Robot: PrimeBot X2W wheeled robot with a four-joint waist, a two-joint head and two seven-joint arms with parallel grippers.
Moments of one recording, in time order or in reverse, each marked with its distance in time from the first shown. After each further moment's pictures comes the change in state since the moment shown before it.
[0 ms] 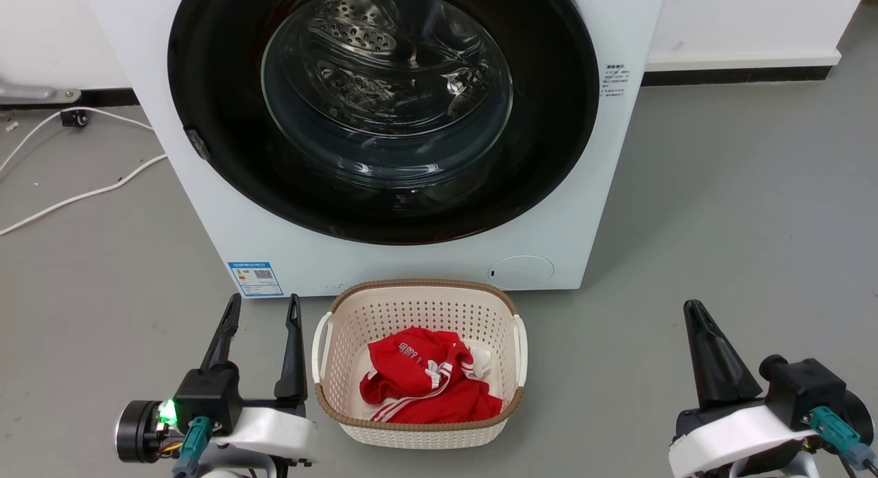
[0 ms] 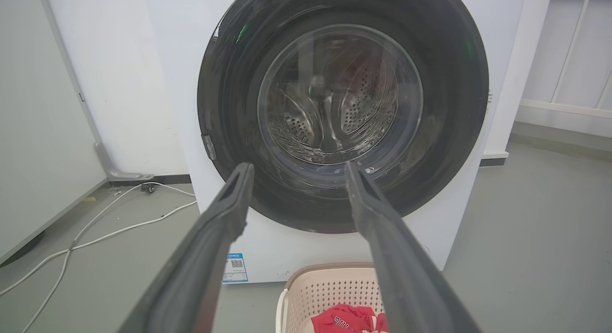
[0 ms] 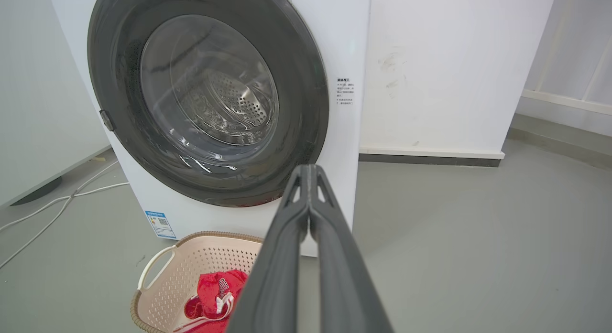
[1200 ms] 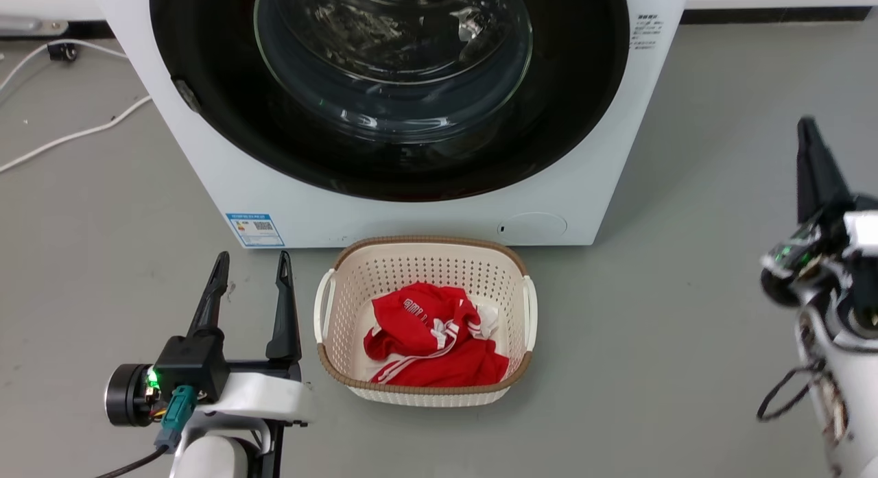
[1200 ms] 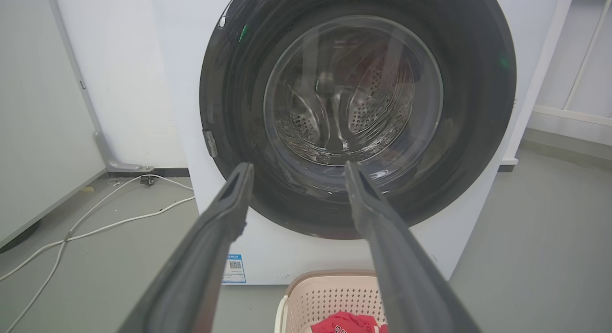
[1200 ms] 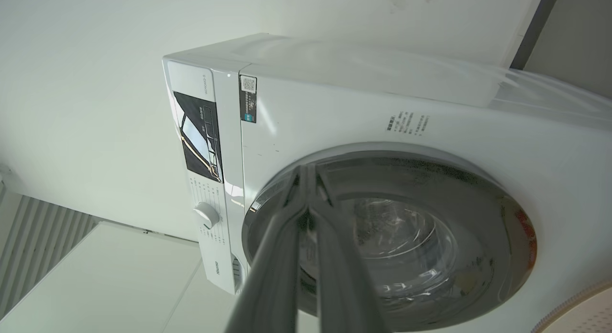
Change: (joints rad) left arm -0.069 -0.012 0.025 -0.025 -0.018 -0.010 0.000; right arm -0.476 -0.162 -0.012 0.301 1.617 0.000 0.061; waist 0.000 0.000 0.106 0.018
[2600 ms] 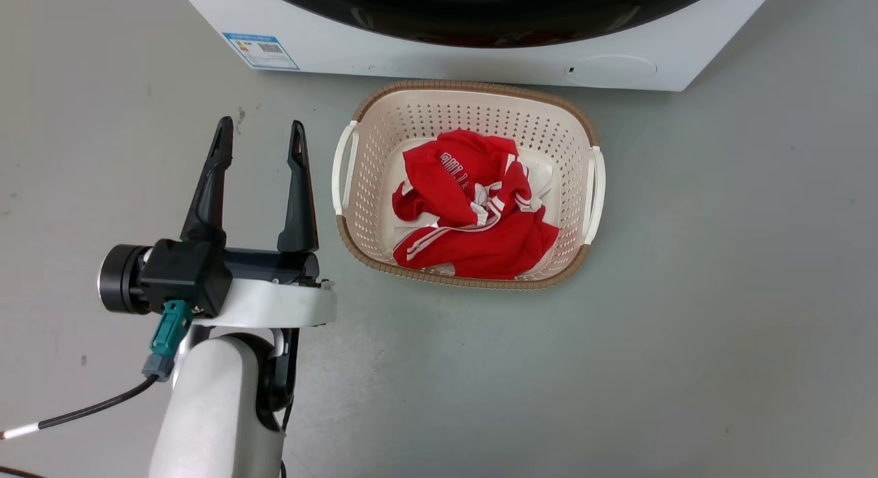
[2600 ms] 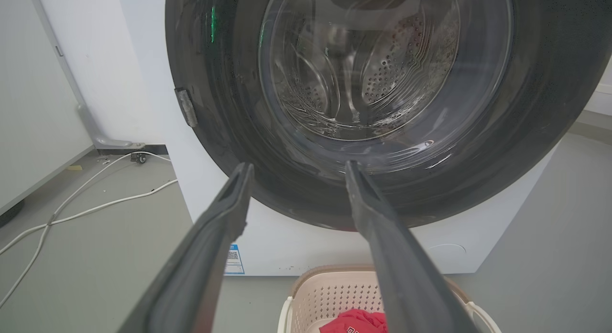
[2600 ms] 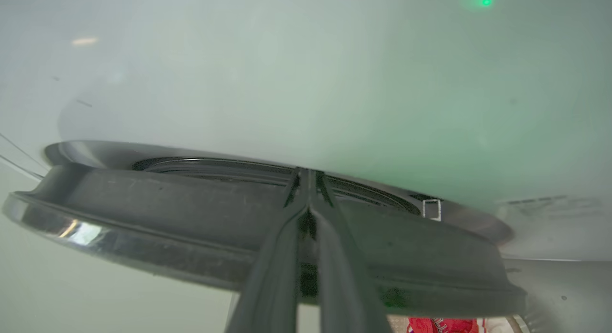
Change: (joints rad) left arm -0.230 -0.004 -0.058 -0.076 -0.014 0.005 0.000; right arm -1.157 -0.130 0.407 0.809 -0.275 0.001 0.540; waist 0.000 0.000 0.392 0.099
